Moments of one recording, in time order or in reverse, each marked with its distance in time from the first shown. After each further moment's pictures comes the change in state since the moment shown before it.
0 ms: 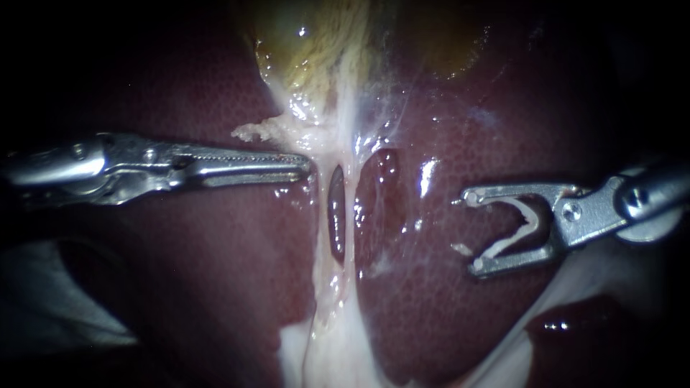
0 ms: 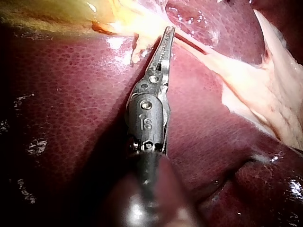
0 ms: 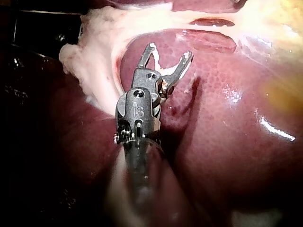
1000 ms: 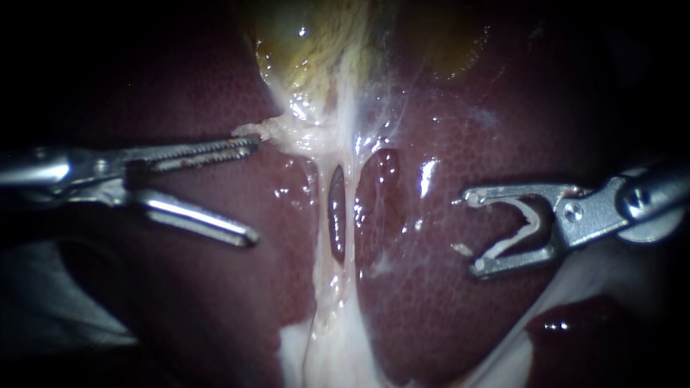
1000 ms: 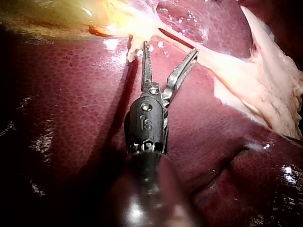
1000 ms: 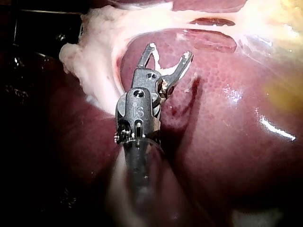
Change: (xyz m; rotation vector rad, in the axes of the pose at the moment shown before) right arm 0.000 0.000 0.000 0.001 0.000 -0.001; left arm 0.003 0.000 -0.006 -0.106 0.023 0.049
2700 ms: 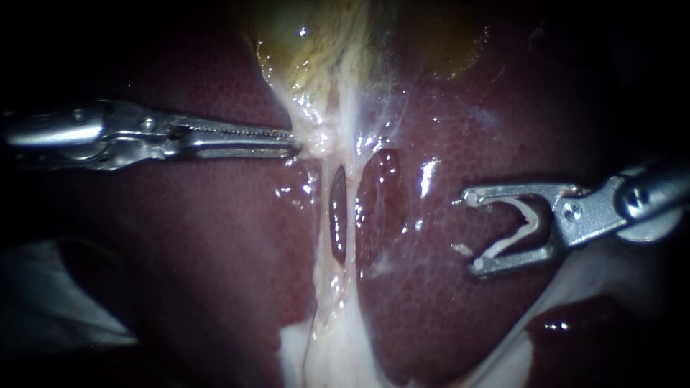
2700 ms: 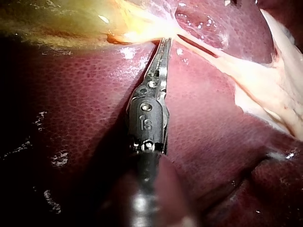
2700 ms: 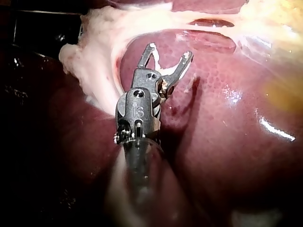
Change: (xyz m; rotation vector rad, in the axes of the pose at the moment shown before) right arm 0.000 0.000 0.000 -0.001 0.000 0.000; left arm 0.000 -0.004 0.005 0.017 -0.017 0.000
